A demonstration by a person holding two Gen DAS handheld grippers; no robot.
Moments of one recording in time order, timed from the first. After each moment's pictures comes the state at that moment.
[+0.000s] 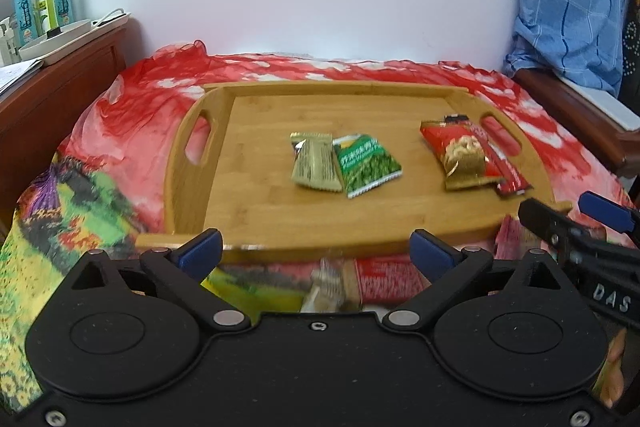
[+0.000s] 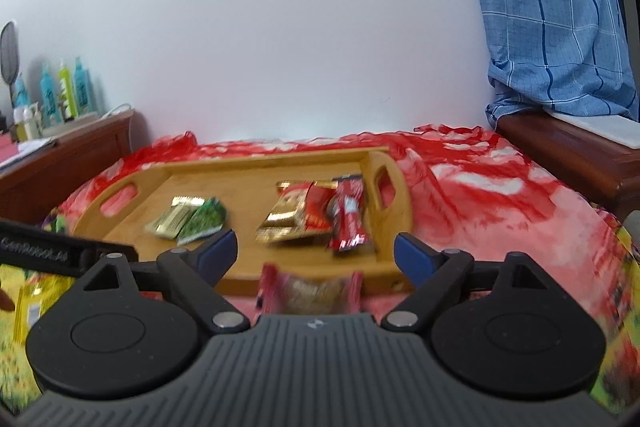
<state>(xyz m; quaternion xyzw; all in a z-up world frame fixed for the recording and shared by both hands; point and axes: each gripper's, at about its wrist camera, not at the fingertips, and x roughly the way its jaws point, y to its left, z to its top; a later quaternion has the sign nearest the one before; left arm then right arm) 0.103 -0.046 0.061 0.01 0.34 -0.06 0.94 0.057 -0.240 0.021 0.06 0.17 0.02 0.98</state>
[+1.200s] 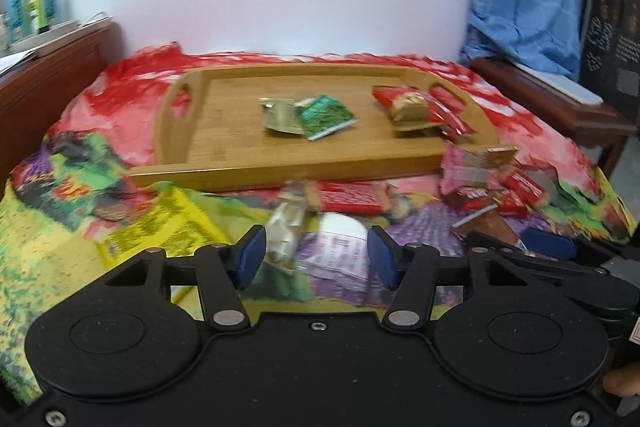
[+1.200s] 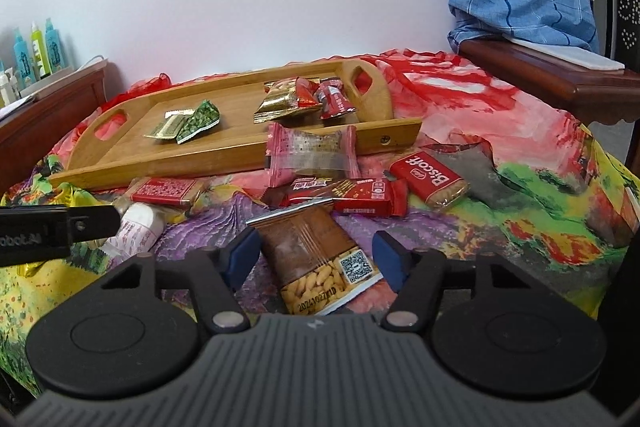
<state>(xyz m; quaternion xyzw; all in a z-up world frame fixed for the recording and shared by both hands) 0.031 -0.045 0.039 0.02 0.32 -0.12 0.94 0.008 -0.212 -0.017 0.08 0.26 -0.04 0.96</state>
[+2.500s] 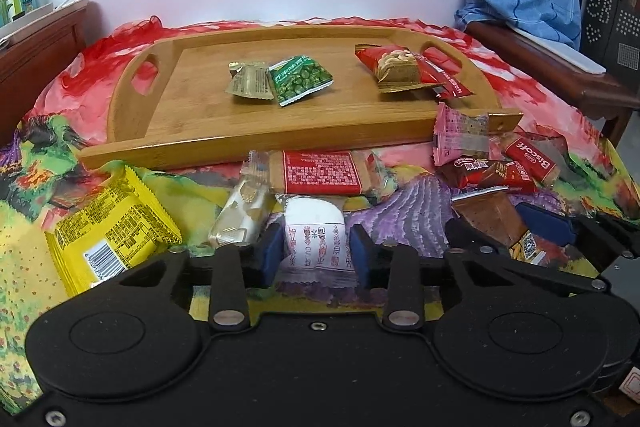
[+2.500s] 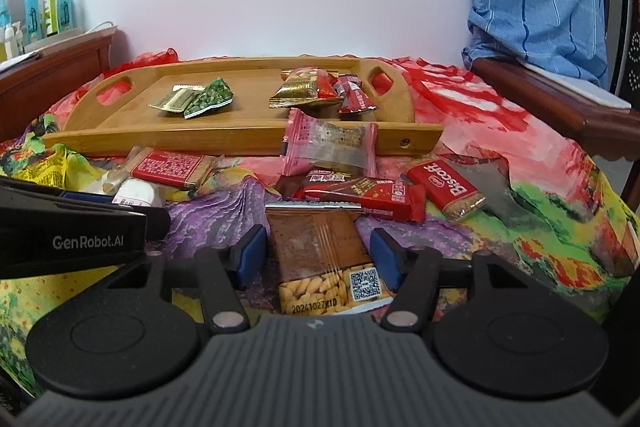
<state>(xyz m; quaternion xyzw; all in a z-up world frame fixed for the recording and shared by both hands) 0.052 -0.071 0.014 0.03 0.36 -0.12 0.93 0.017 -0.192 -0.024 0.01 0.27 -0.04 0.96</state>
